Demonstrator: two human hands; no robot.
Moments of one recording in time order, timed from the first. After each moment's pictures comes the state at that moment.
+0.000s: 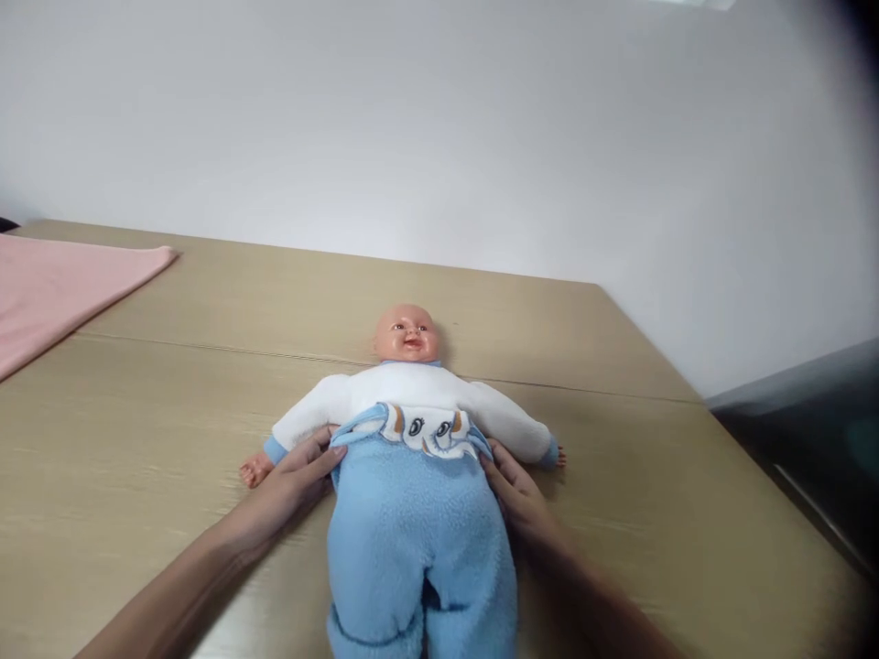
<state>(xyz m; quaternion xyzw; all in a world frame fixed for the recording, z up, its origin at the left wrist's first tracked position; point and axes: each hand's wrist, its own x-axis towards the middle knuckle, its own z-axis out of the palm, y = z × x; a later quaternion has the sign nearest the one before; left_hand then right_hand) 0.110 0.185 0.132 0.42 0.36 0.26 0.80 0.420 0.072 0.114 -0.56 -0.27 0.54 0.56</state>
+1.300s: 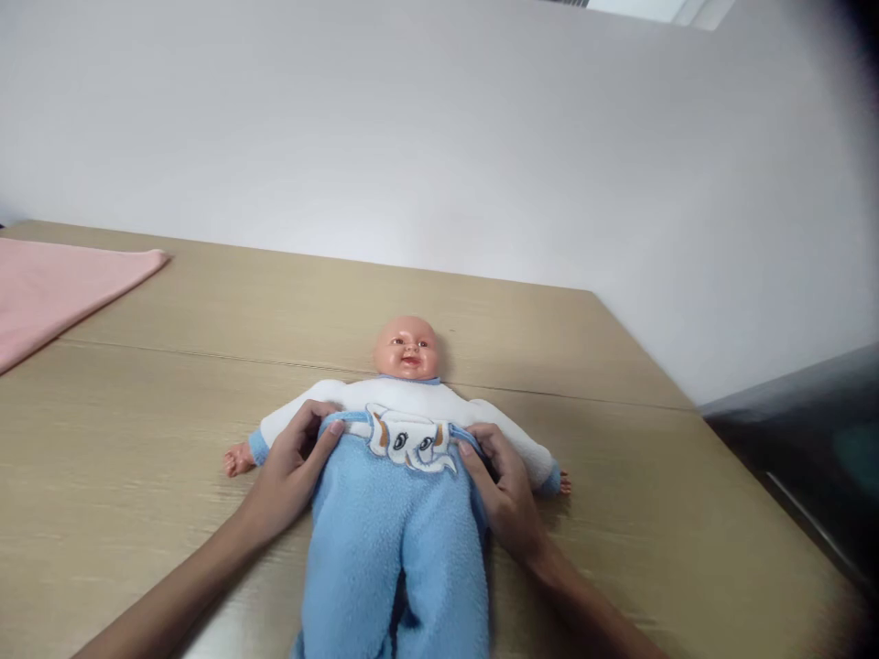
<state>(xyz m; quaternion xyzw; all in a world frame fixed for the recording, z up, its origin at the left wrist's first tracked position) 0.127 0.211 0.137 0.68 0.39 0.39 0.49 0.417 0.096 0.130 -0.63 -0.51 0.30 0.51</state>
